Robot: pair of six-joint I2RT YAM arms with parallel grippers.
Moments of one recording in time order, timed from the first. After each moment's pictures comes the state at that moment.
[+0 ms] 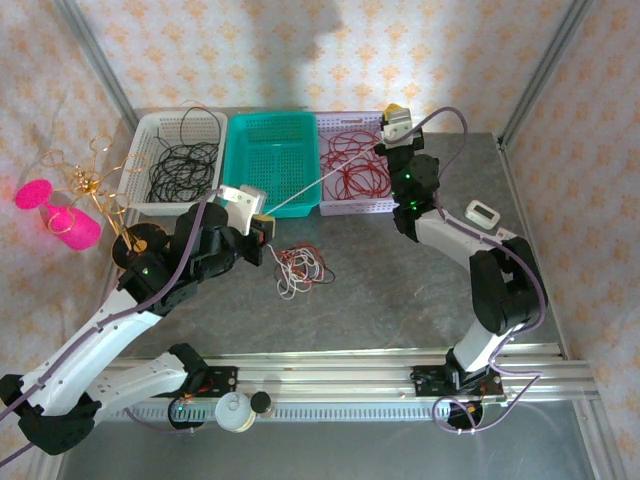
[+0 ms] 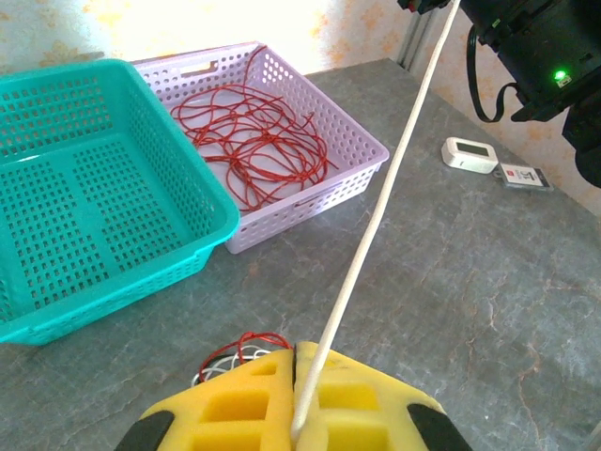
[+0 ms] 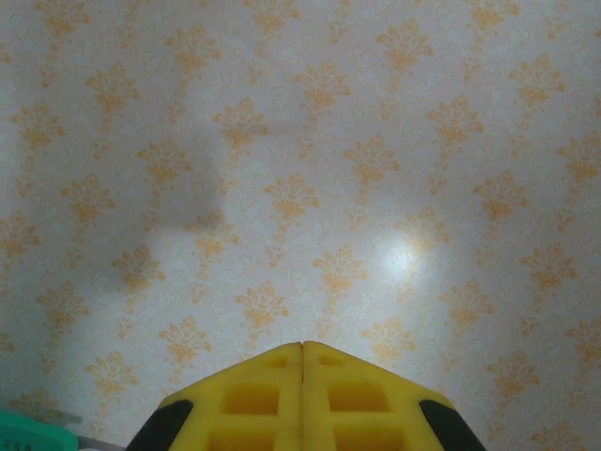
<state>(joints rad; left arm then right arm) -0.66 0.91 1.11 -0.65 -0.10 -0.22 0.40 1.67 1.09 0.98 0.25 -0.42</state>
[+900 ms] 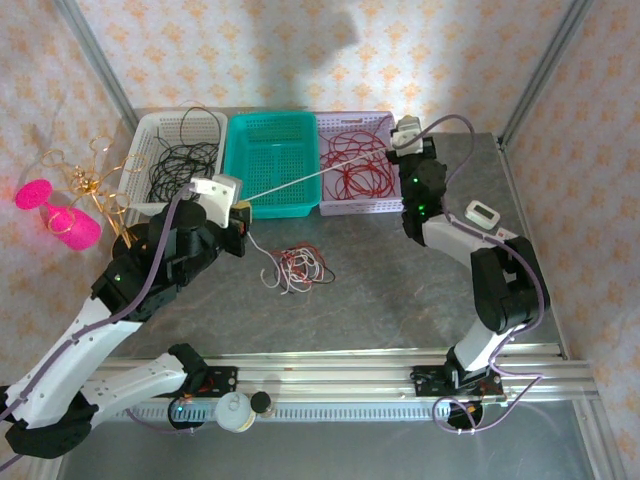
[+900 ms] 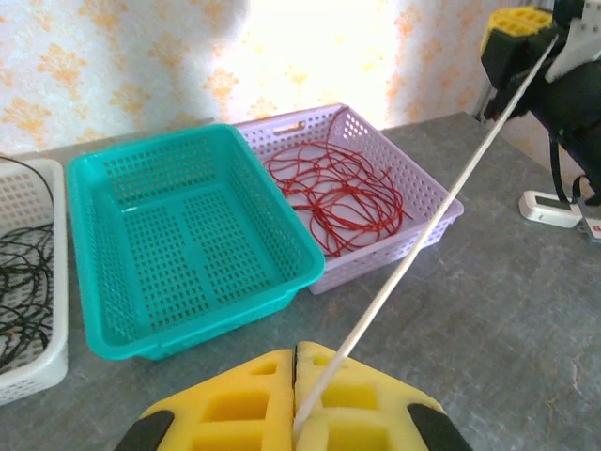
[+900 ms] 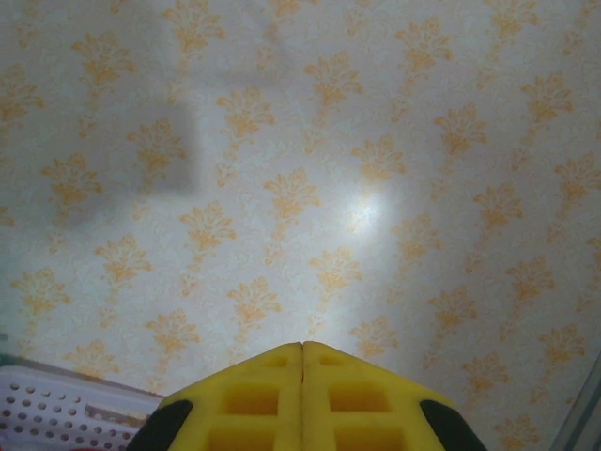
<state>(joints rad) -0.67 0.87 1.24 -0.74 -0.31 -0.17 0.32 1.67 1.00 0.99 0.28 -0.47</state>
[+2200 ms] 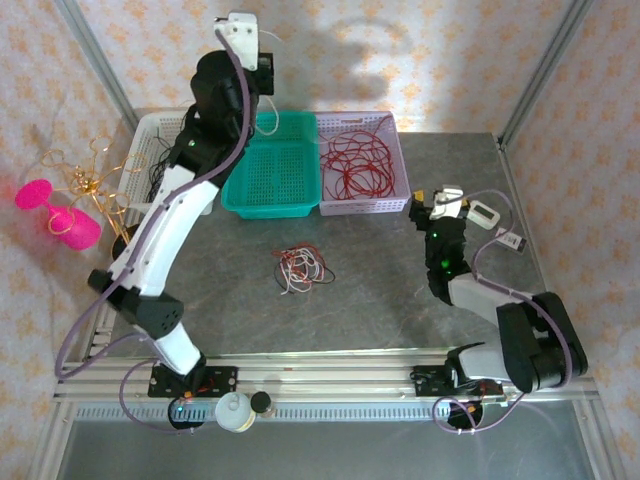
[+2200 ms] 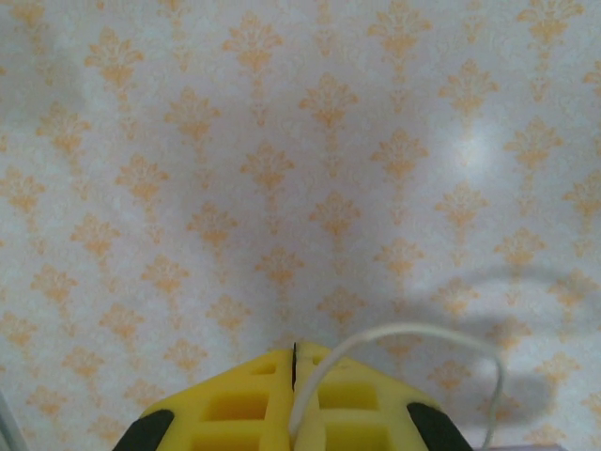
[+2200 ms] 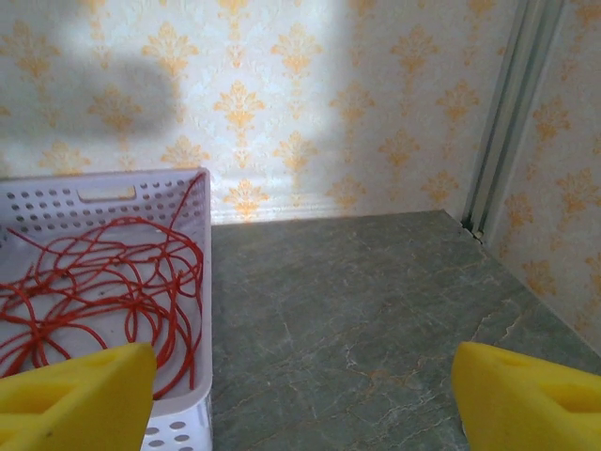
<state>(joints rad) -0.43 1.74 2.15 -0.28 -0.53 0.14 0.26 1.28 0.42 0.78 0.42 0.03</state>
